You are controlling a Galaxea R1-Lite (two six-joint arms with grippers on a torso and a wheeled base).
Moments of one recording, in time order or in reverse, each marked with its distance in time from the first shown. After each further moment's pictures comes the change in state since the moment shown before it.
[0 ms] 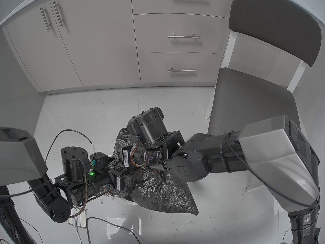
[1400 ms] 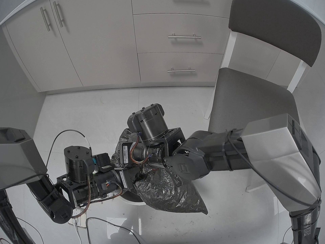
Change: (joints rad) left arm -0.051 -0.017 -0.023 0.022 -0.133 -0.500; right arm 0.000 -0.009 -0.015 0.000 -0.028 0.007
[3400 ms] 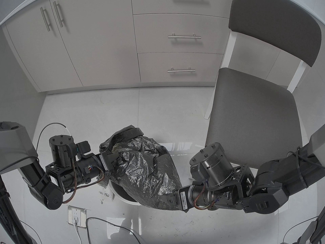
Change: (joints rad) left arm 0.204 0.006 -0.043 0.010 -0.061 -0.038; right arm -0.002 -0.431 0.850 -0.153 -0.032 0.013
